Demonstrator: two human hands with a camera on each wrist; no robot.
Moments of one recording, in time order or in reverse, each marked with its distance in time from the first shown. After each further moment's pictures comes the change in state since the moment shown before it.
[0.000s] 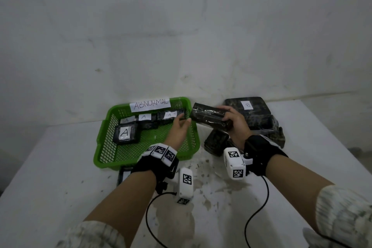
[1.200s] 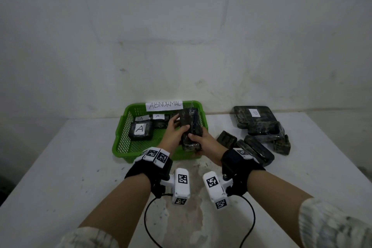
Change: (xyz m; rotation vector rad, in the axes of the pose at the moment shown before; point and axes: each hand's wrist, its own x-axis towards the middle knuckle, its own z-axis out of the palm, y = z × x) left_hand -0.042 -0.009 -0.047 -0.400 0.090 0.011; right_hand -0.069 0.039 0.097 -0.329 -0.305 0.188
